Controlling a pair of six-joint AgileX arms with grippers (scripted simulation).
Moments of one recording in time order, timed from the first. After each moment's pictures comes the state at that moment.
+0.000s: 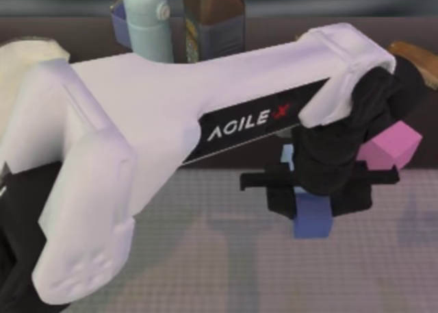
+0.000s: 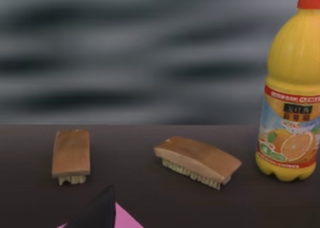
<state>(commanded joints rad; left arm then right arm) -0.99 2.31 2.03 -1.27 -0.01 -0.98 0.00 0.00 0.00 0.00 0.00 0.00</state>
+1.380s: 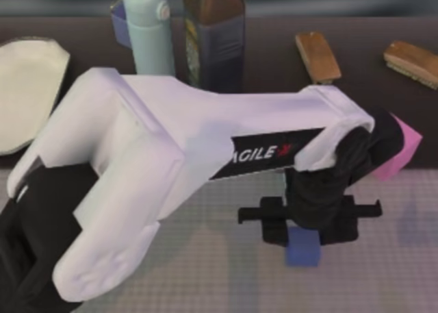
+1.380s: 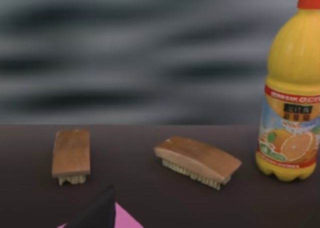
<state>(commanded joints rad) -1.00 2.35 1.82 -1.02 -0.01 -0.99 0.00 0.00 0.00 0.00 0.00 0.00</state>
